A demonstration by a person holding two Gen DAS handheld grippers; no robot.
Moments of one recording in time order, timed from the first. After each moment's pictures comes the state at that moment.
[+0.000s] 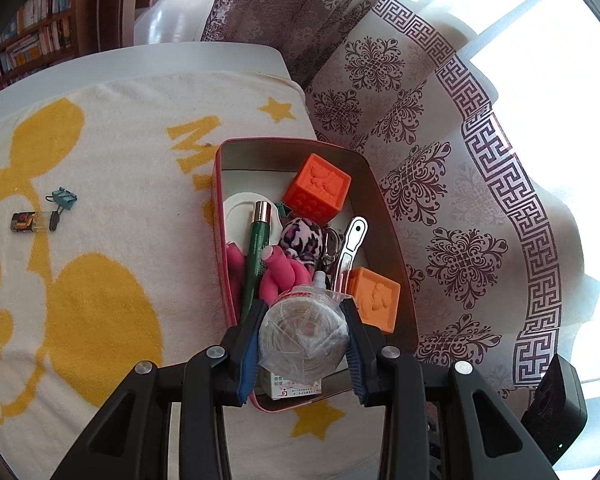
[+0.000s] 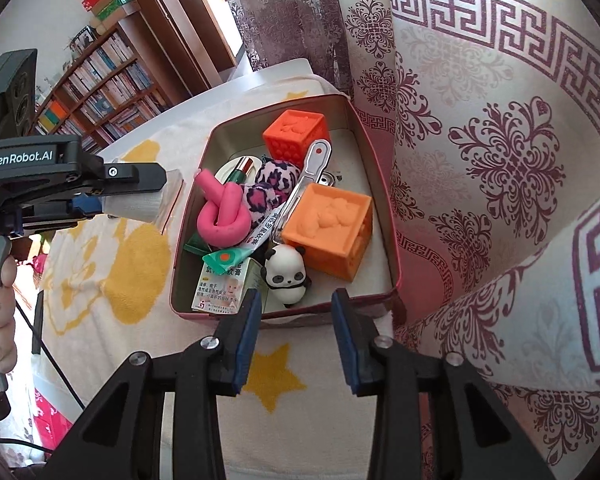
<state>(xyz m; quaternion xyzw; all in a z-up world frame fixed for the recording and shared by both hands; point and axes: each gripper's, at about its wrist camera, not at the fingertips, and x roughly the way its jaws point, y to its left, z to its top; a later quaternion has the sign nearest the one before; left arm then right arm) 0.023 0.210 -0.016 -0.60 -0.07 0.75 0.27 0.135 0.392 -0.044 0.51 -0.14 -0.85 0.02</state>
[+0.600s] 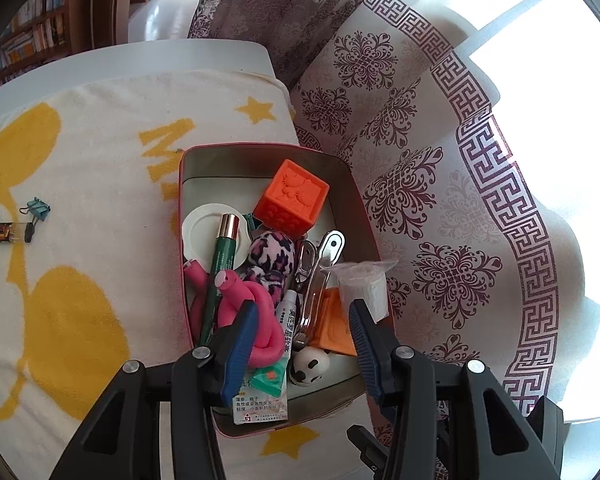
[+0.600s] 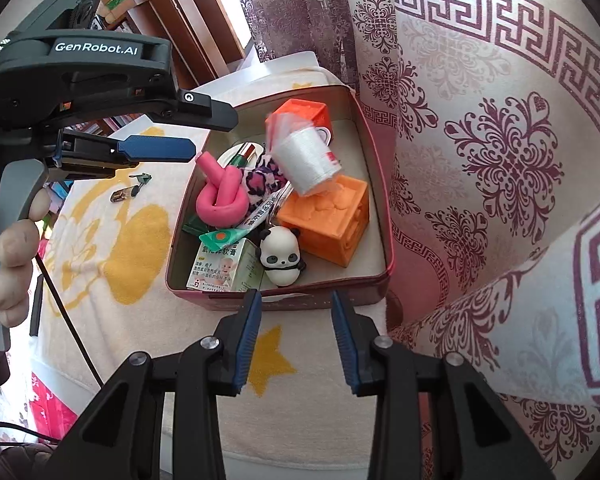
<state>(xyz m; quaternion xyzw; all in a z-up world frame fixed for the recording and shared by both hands) 0.009 0.238 -0.018 -0.61 -0.08 0.75 0.26 0.140 0.394 -0.046 0.52 -0.12 -0.85 0.04</state>
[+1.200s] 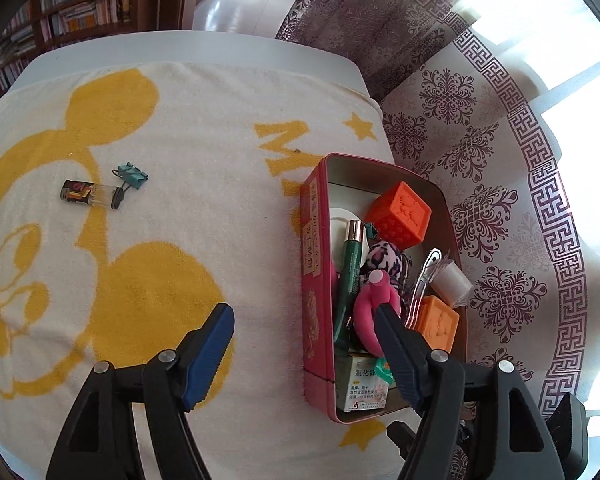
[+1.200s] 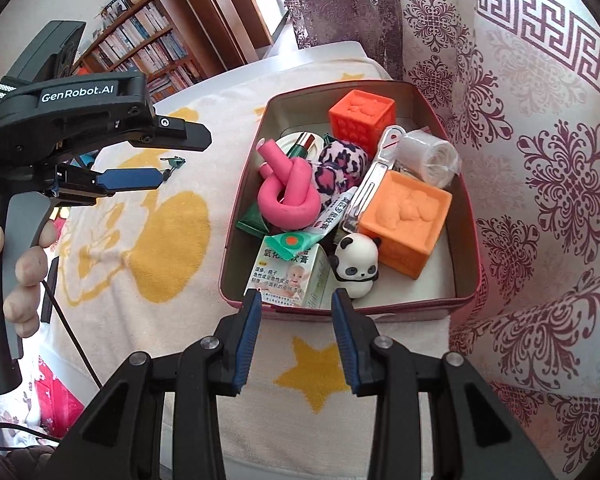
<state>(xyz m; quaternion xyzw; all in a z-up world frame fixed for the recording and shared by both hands) 0.000 0.141 -0.033 -0.61 -0.10 0.76 0.18 0.118 0.346 -0.049 0.53 -0.11 -0.84 0.08</state>
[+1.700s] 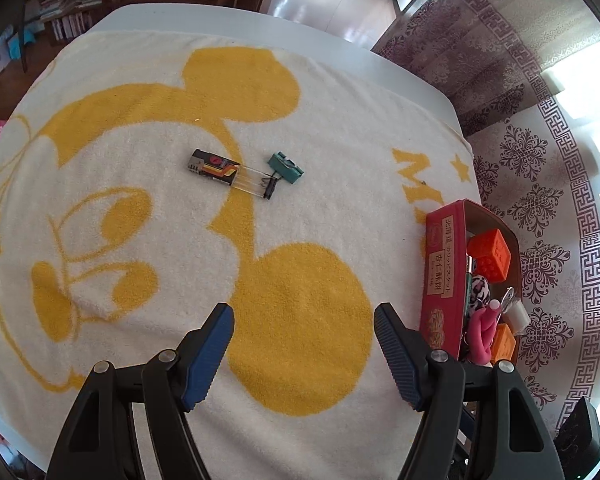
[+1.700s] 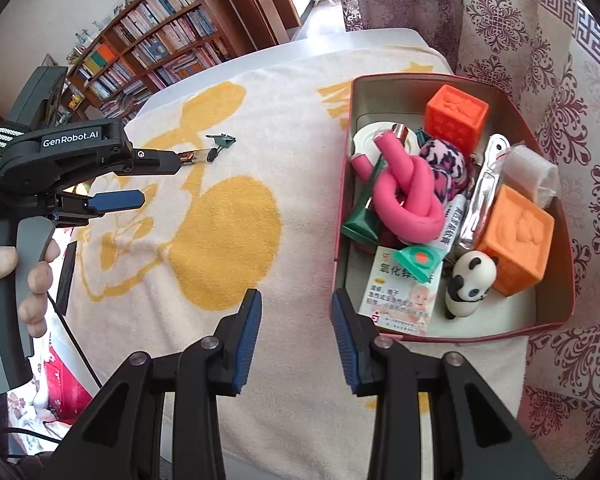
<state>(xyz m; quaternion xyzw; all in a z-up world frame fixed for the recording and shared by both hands) -0.014 0.013 -0.058 -0.62 -0.15 0.76 0.08 0.092 0.272 -0.056 0.56 -0.10 -0.82 0.13</state>
